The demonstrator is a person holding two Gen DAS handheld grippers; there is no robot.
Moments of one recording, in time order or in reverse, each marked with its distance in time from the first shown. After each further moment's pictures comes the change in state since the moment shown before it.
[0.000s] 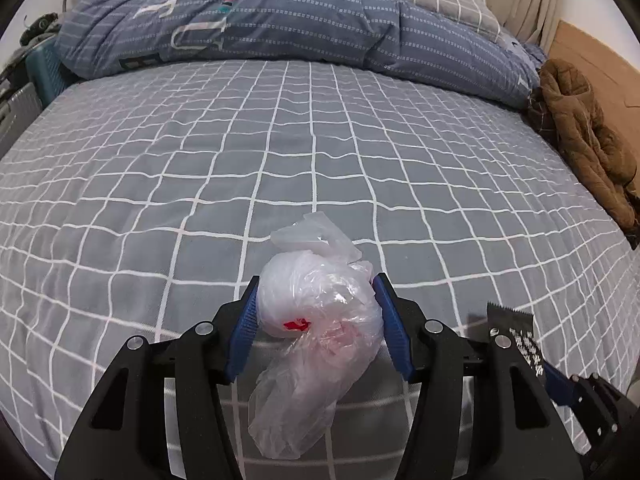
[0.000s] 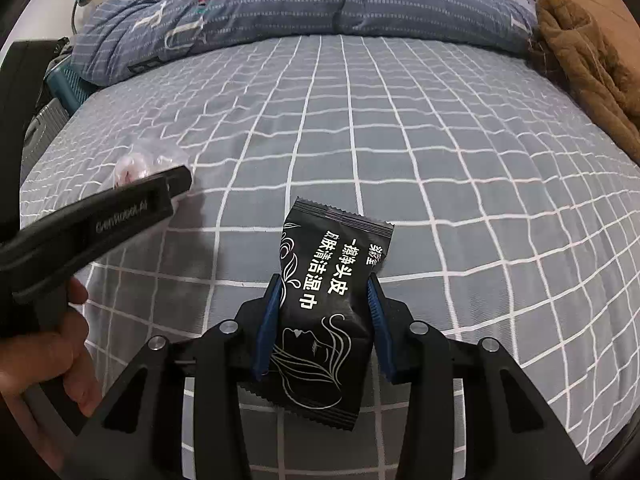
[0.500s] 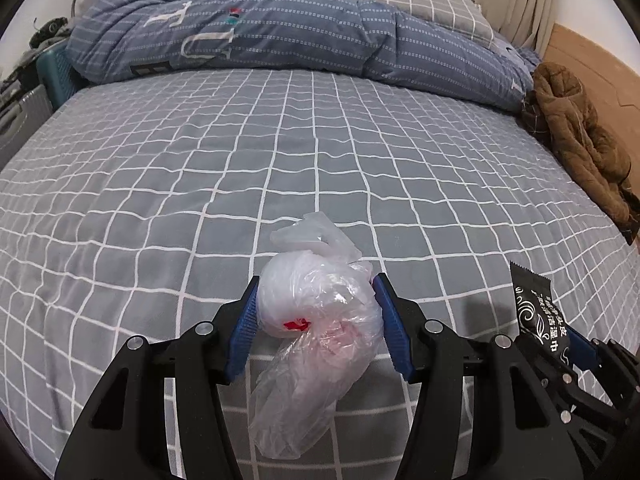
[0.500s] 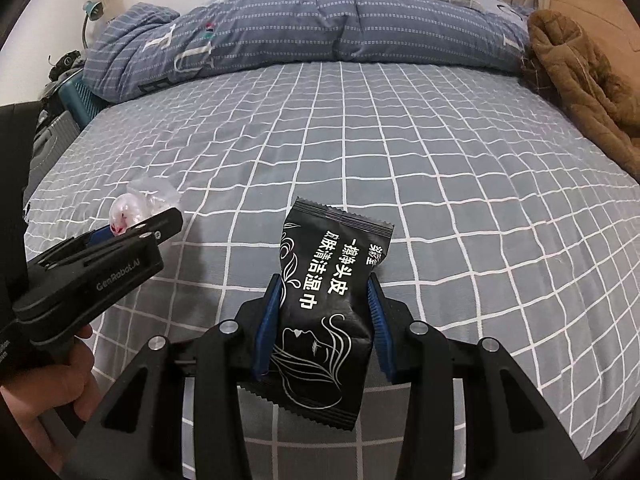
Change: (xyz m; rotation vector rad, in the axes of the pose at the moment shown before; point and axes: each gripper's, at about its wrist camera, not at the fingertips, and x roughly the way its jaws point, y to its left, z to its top) left arm -0.032 0.000 -0.019 0.002 -0.028 0.012; right arm -0.032 -0.008 -0.002 -0.004 -0.070 0.016
